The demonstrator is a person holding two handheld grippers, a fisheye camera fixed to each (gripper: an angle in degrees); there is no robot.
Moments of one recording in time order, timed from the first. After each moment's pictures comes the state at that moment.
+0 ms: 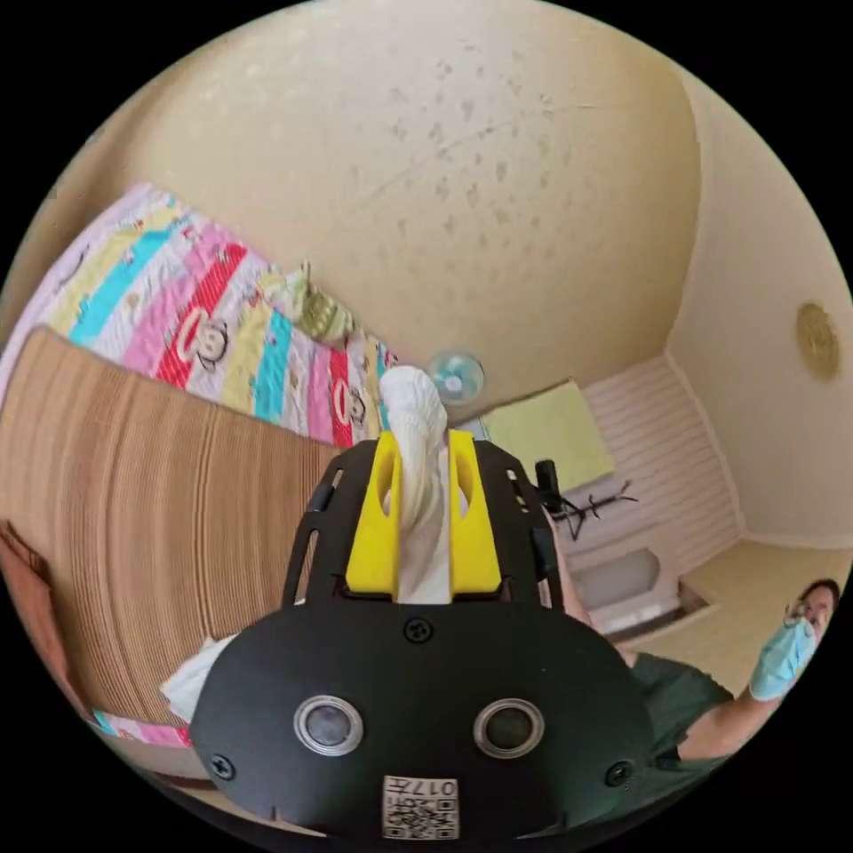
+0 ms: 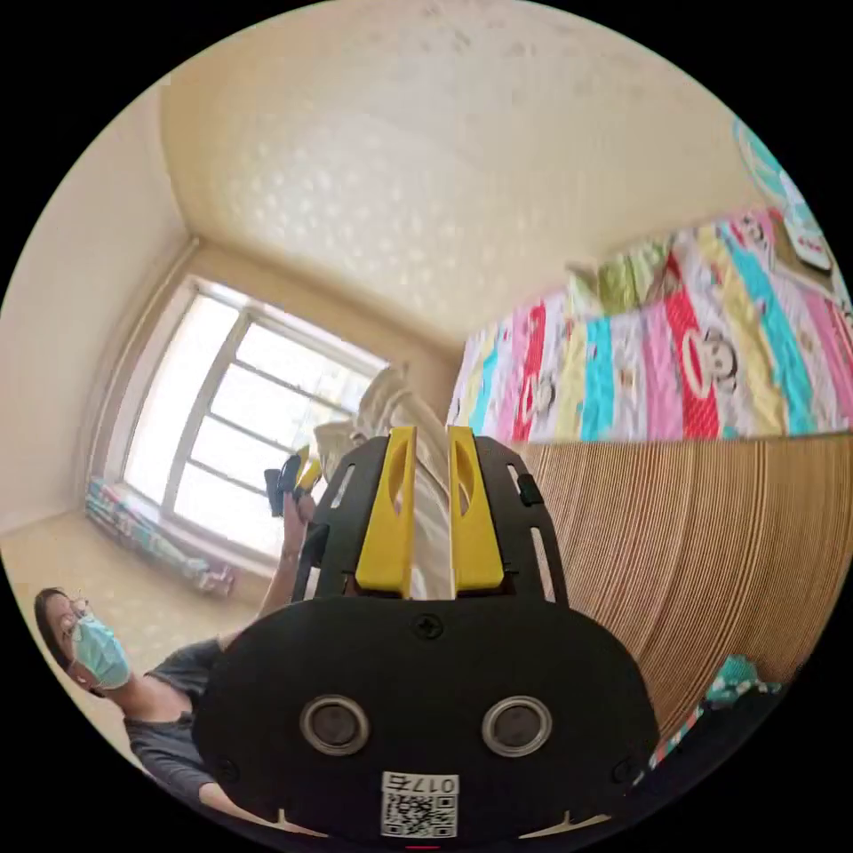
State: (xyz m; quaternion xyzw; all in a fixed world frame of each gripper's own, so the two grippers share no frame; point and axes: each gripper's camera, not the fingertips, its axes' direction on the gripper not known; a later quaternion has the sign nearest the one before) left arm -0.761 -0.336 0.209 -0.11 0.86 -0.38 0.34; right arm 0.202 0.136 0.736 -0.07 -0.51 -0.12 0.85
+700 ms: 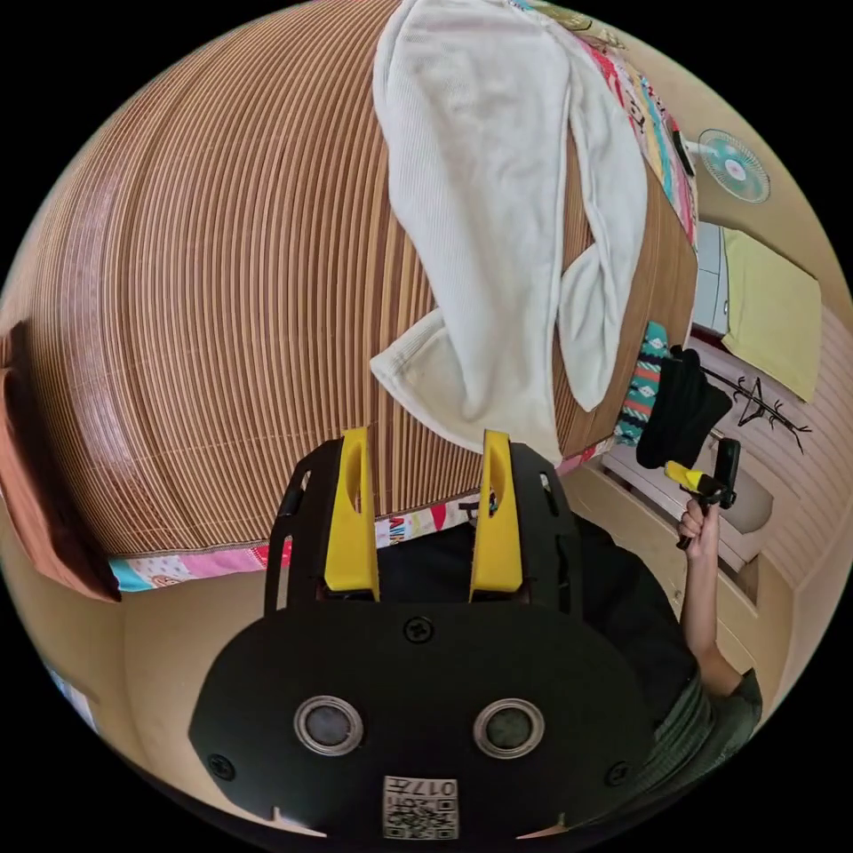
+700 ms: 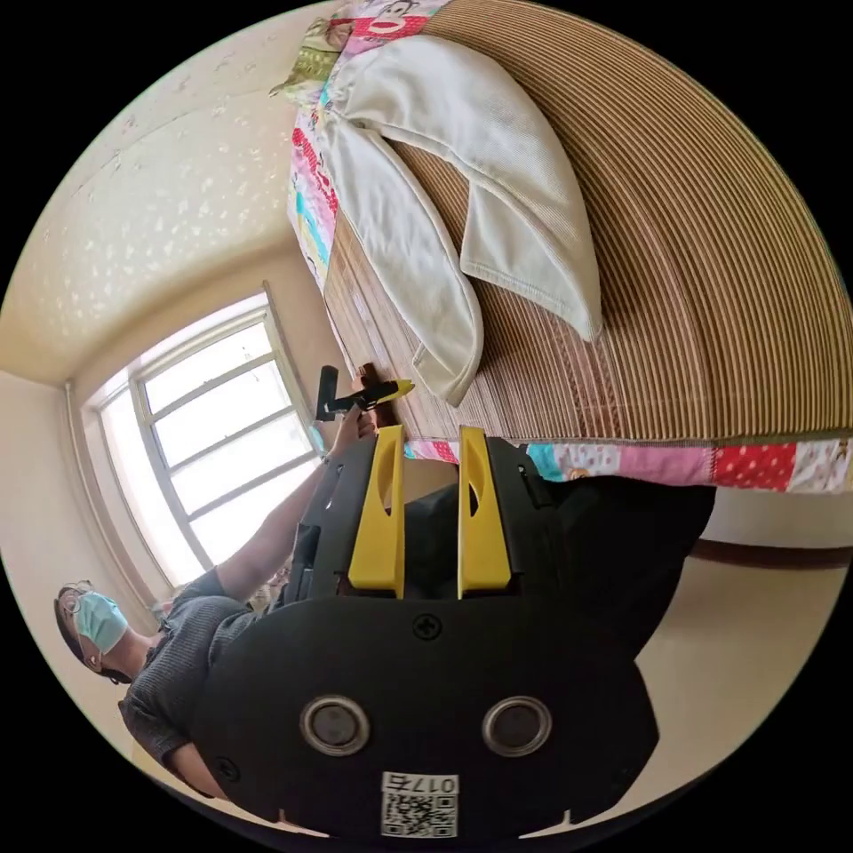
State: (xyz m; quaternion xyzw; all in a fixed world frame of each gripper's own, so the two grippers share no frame) left arm -0.480 -0.128 0.202 -0.47 0.81 0.12 0.32; right arm 0.374 0.529 0.866 -0.39 -0.43 0.09 0.81
